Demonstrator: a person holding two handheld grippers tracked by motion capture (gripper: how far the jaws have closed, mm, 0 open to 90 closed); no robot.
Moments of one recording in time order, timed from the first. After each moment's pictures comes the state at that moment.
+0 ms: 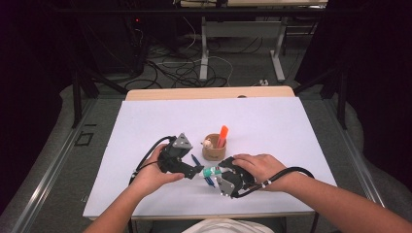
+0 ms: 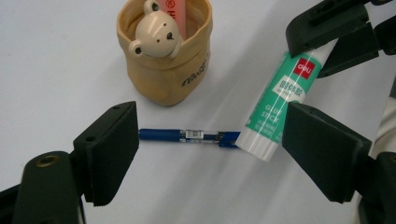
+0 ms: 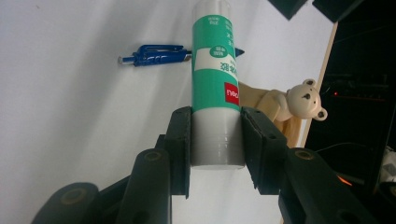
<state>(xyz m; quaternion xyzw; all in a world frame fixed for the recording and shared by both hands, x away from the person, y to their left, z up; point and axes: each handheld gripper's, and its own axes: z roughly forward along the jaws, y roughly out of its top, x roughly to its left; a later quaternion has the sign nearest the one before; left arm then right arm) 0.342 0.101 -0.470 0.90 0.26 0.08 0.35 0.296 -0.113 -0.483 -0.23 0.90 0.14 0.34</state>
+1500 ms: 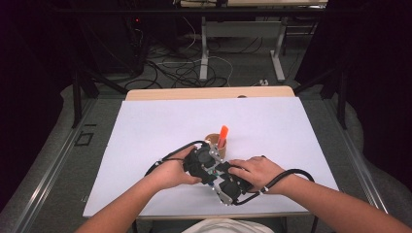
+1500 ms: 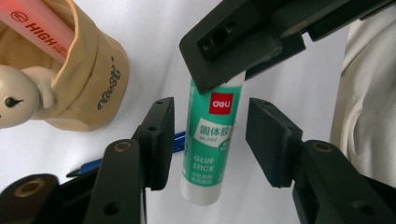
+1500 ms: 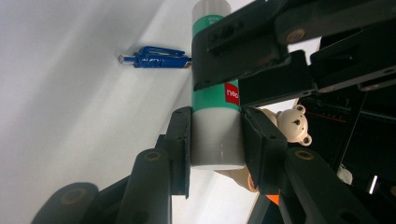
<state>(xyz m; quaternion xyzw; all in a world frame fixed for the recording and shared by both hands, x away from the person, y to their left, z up) 0.340 0.033 -0.469 0.97 0.11 0.03 0.21 0.285 -0.106 -0.493 -0.30 0.87 0.11 0.38</state>
